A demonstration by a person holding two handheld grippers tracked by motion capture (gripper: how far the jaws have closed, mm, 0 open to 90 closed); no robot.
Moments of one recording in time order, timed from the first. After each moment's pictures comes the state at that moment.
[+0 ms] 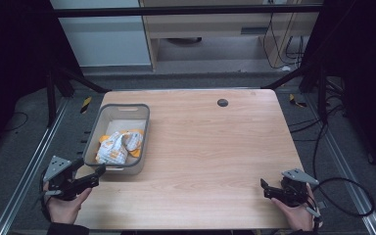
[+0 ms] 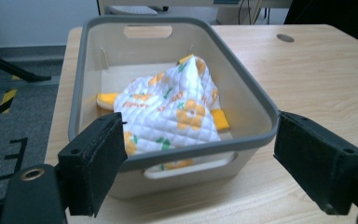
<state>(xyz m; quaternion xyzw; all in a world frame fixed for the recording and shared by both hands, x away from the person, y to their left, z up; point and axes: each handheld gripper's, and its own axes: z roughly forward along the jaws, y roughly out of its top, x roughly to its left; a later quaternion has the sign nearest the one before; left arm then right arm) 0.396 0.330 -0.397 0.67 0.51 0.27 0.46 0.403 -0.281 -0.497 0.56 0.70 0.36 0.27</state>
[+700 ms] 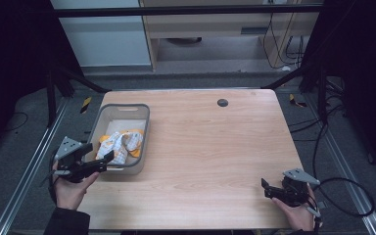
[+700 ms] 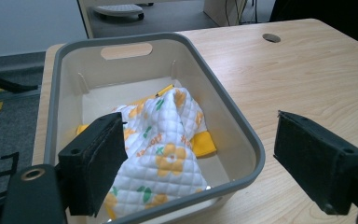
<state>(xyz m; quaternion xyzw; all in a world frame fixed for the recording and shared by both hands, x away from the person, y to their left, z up) 0.432 0.307 -0.370 0.71 0.49 0.26 0.44 0.403 -0.283 -0.496 0.56 0.70 0.36 0.27</state>
